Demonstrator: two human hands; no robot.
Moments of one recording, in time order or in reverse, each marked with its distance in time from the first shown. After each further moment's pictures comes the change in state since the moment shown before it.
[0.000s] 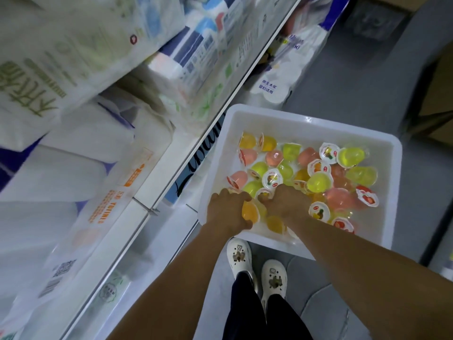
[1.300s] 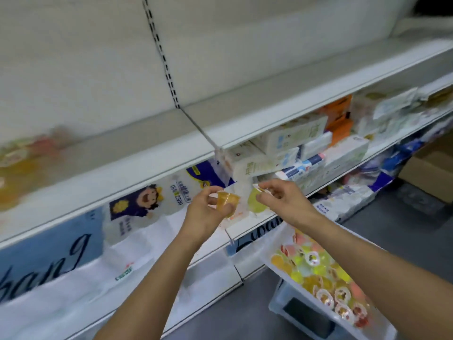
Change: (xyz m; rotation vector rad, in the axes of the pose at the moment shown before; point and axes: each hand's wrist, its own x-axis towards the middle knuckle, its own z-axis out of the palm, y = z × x) left_hand -0.378 -0.018 -0.177 -1.126 0.943 -0.230; right_hand -0.308 -0.132 -0.245 0.697 -0.006 -0.906
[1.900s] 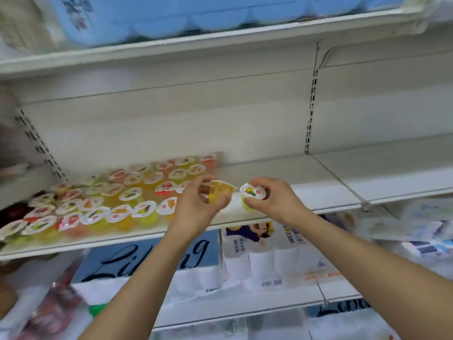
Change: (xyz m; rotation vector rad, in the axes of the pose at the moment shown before) left_hand -0.089 0.022 -0.296 0.092 0.500 0.177; right_hand 0.036 -0.225 0.235 -0.239 -0.203 -0.484
